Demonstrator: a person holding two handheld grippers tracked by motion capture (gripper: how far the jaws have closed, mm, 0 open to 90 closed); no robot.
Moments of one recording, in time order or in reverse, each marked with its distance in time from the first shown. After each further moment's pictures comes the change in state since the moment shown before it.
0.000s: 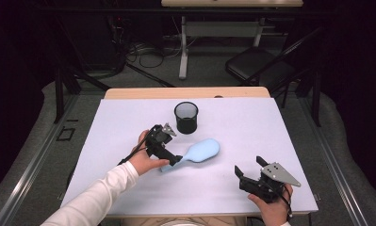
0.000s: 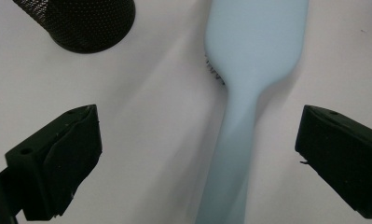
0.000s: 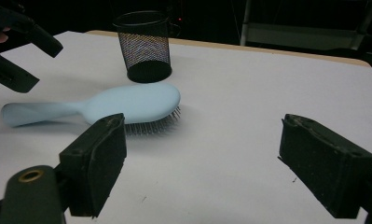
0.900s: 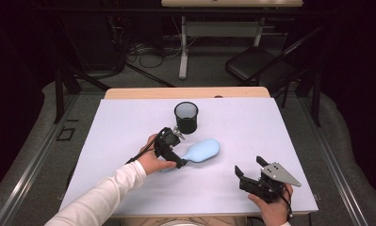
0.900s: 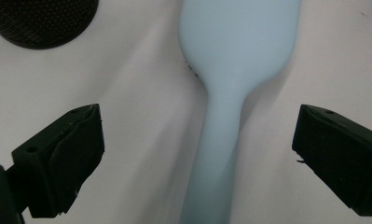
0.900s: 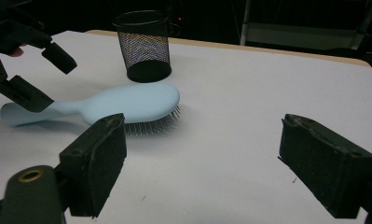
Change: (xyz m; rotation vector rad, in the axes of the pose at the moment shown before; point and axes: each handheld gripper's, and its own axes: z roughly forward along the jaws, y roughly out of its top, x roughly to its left) left arm -0.009 0.010 0.022 0.084 -0.043 0.022; right arm 0.000 0.000 0.000 0.001 -0.001 0.000
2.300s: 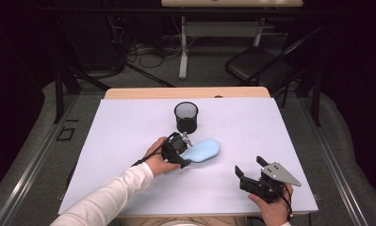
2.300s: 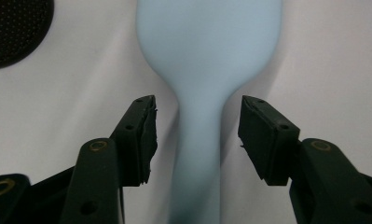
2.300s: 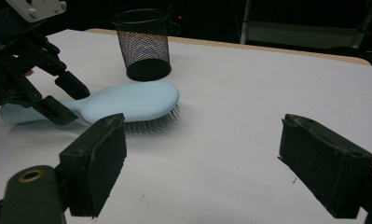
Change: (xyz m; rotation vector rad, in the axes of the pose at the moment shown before) left arm -0.015 0.007 0.020 0.059 0.003 0.106; right arm -0.001 0.000 0.000 0.005 0.002 0.000
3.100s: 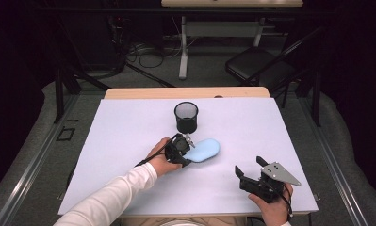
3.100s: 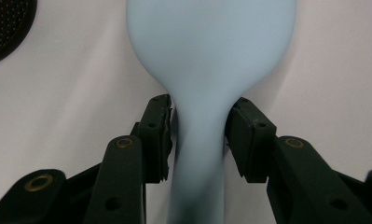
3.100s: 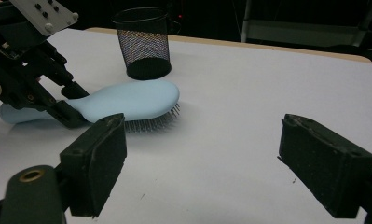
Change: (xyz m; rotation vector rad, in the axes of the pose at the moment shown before) left arm 0.000 0.005 0.011 0.039 0.004 0.017; right arm -0.001 0.000 0.000 0.009 0.001 0.003
